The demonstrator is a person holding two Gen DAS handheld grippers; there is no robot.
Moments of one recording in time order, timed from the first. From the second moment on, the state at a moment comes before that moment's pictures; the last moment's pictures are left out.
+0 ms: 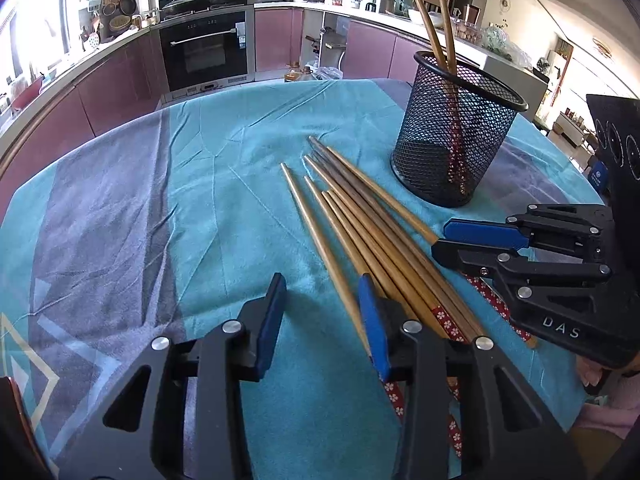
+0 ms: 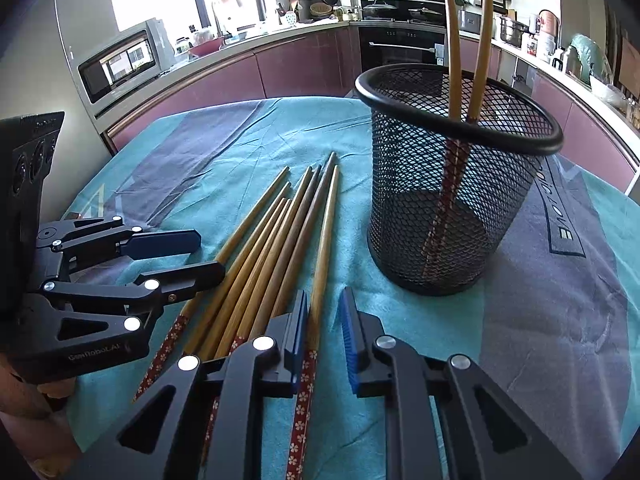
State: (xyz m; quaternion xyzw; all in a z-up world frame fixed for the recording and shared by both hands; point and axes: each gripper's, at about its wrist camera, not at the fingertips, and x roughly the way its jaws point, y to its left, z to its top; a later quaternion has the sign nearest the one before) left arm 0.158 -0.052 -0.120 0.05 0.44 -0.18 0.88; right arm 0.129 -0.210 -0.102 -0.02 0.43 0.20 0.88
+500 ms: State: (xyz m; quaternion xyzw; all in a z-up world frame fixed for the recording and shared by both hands) left arm 0.159 -0.045 -0.114 -0.01 0.43 -0.16 0.89; right arm 0.130 -0.222 -0.098 0.02 0.42 0.21 0.89
